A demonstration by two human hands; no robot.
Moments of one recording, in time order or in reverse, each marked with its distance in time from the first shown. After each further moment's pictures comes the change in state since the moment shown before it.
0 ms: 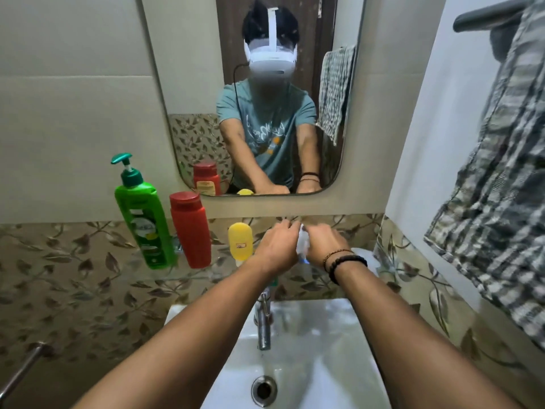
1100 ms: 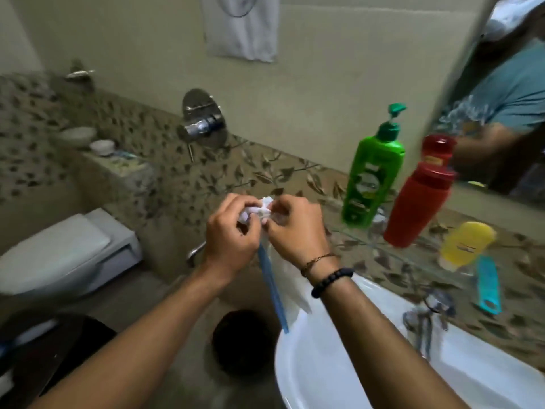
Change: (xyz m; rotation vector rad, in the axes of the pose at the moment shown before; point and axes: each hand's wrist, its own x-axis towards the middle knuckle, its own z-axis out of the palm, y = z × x) left_hand -0.338 -0.233 -0.122 -0.184 1.014 -0.491; right_hand -0.113 -0.388 0.064 0.704 0.021 -0.639
